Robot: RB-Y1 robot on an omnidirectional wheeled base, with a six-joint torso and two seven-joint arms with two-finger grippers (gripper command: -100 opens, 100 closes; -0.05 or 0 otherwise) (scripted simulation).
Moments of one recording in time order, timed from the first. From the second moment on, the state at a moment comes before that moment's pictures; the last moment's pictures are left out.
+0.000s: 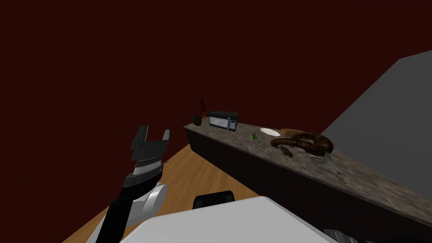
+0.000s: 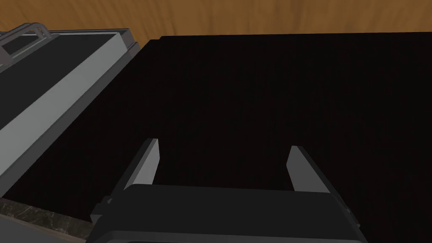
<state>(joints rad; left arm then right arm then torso) 0.46 0.03 0.01 -2.39 0.00 -0.48 0.16 0.97 -1.40 0.31 -1.64 -0.30 0.38 0.04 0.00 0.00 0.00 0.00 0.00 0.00</state>
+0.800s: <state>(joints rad) 0.46 0.03 0.01 -2.39 0.00 -0.48 0.16 1.04 -1.59 0.37 -1.53 -0.41 0.46 0.03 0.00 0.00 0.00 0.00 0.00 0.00</state>
